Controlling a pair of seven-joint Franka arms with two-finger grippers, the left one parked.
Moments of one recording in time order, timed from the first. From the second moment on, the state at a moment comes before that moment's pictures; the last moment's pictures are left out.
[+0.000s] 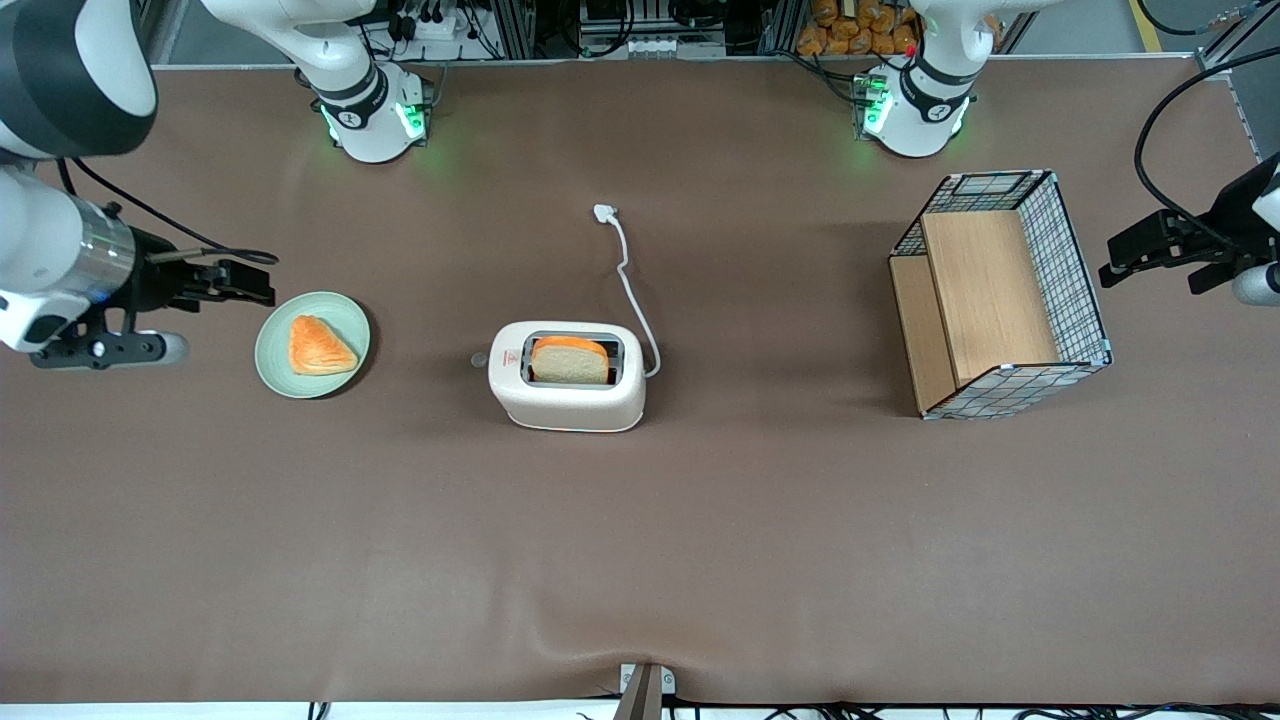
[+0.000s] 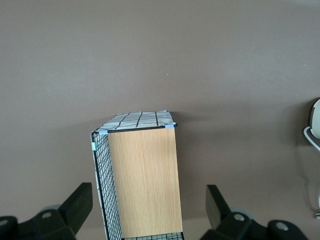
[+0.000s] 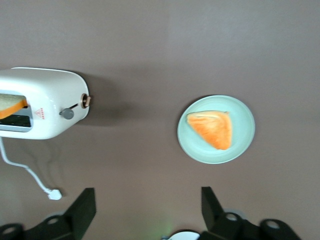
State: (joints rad) arm 0.08 0.20 0.00 -1.47 0.13 1.44 0.07
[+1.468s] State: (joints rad) arm 0.23 0.28 0.01 -1.88 0.44 1.98 0.17
